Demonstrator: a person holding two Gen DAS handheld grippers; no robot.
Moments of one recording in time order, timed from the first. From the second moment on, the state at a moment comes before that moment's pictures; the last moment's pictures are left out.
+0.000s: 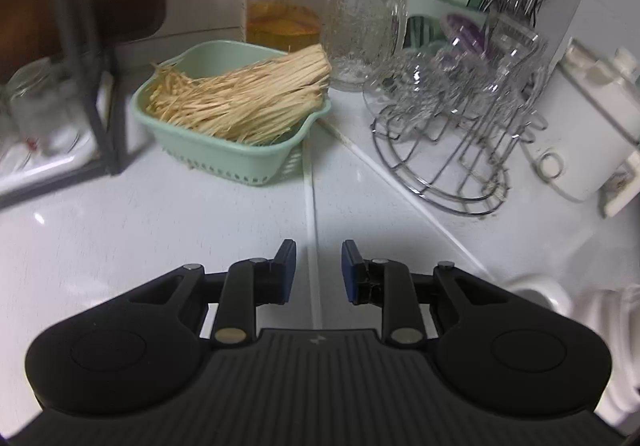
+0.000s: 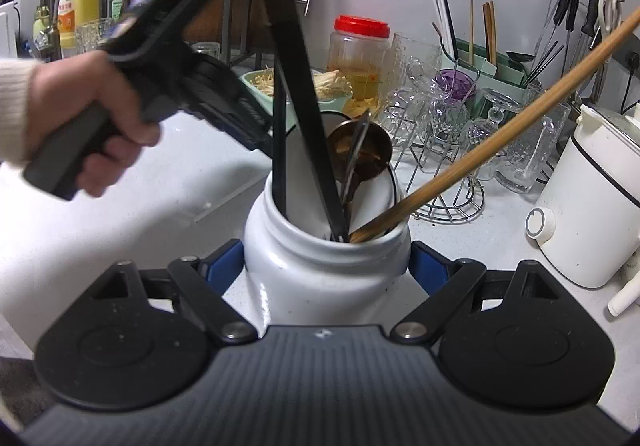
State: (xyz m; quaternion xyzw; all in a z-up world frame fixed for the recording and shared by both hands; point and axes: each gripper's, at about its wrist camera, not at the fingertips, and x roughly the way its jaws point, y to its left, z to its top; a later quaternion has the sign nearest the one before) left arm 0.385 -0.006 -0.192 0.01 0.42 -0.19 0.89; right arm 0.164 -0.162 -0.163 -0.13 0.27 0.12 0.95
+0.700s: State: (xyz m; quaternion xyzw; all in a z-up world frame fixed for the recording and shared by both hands) left arm 0.414 -0.035 -0.207 0.09 0.45 -0.17 0.87; right arm 0.180 -0.157 -0.162 -0.12 0.28 0.10 0.95
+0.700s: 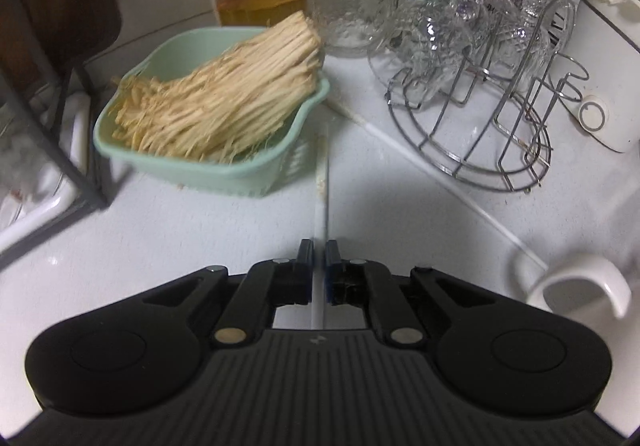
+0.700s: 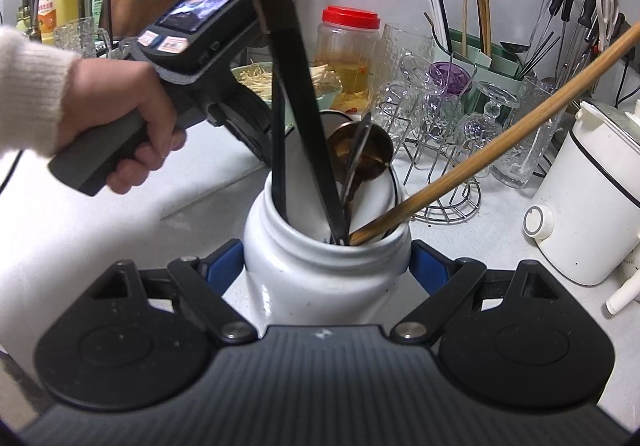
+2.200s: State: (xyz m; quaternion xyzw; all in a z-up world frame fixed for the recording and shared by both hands) left arm 0.279 0.009 -0.109 -0.03 0.46 -0.18 0.87; right arm 0.189 -0.165 -0.163 -0.14 0.27 0.14 0.94
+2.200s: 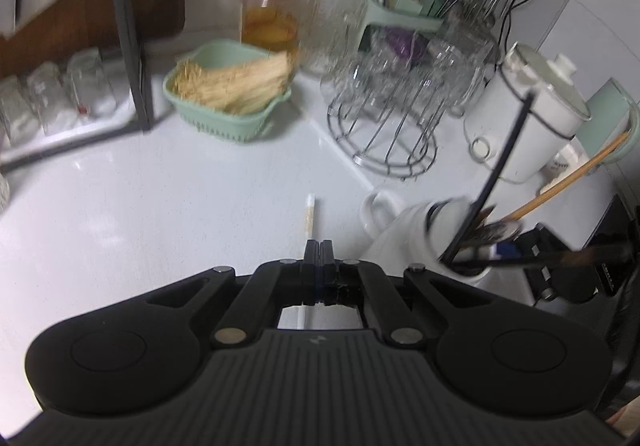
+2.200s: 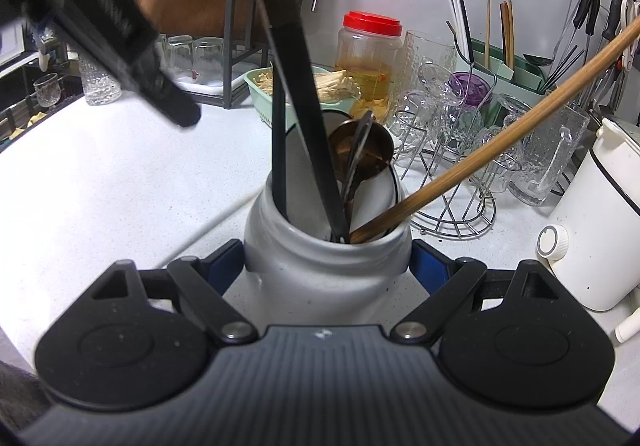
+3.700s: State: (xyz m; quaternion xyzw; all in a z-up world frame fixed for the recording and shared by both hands) left arm 0.380 -0.075 -0.203 0.11 0.55 -0.19 0.81; right arm 0.190 -0.181 -0.159 -0.13 0.30 0.13 0.94
